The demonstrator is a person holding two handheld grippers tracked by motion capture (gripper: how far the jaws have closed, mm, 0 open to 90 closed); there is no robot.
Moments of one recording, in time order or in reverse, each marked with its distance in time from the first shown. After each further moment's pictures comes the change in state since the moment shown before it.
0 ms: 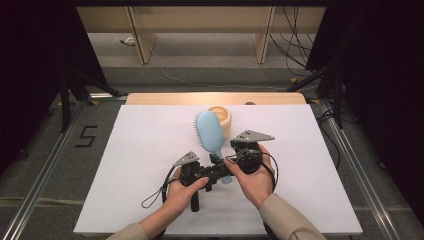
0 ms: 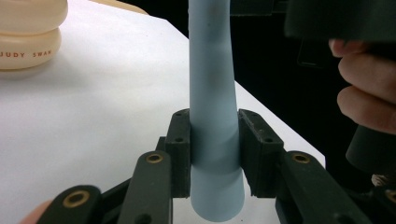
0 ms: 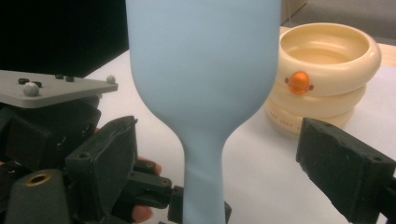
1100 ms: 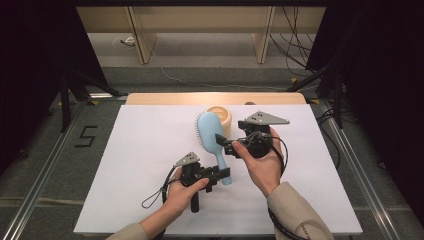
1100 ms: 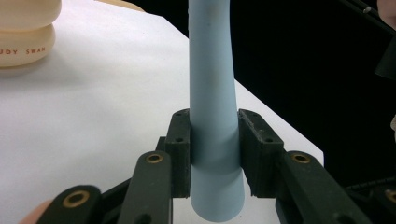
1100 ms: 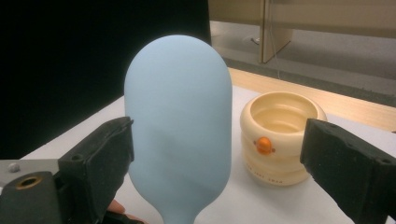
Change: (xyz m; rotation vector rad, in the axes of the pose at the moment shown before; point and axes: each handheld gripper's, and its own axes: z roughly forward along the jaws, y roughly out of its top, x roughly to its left) left arm 0.000 -0.002 0.001 0.008 -0.013 0.012; right arm -0.011 0.043 -0.024 -0.126 -0.024 -0.009
